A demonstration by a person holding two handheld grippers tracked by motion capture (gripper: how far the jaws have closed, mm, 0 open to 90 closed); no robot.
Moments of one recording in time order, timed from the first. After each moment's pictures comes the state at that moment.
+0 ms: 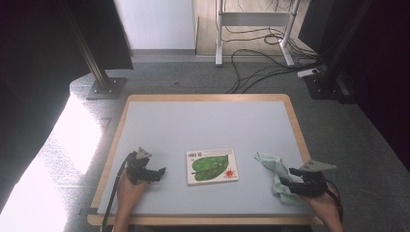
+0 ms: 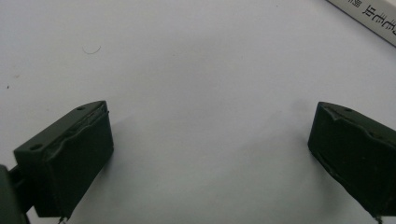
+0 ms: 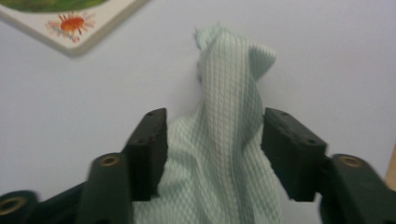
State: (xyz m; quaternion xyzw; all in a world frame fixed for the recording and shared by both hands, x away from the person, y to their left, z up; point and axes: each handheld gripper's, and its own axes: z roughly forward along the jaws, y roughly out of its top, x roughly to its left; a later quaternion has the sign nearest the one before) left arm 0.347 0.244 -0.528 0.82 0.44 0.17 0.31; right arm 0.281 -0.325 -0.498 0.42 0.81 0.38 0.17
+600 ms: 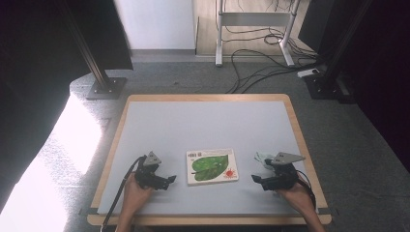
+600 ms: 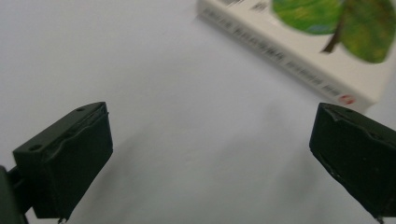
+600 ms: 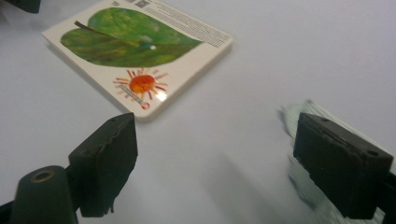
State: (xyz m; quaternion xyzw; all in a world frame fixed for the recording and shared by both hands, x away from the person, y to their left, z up) left arm 0.324 0.209 -0.517 0.85 0.36 0.12 0.37; right arm 0.309 -0.247 -0.494 0.35 0.83 0.42 0.14
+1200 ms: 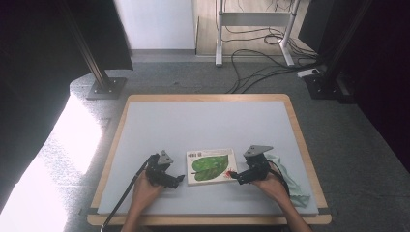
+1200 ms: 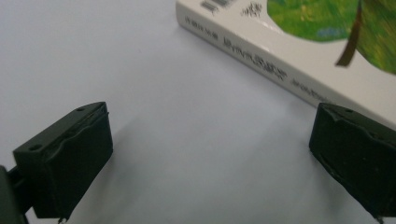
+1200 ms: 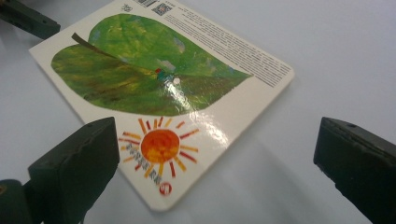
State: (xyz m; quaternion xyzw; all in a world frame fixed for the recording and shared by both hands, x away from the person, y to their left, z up) left arm 0.342 0.179 -0.527 0.87 0.34 0.15 0.33; right arm 0.350 -0.178 -0.513 0.33 0.85 0.41 0.11
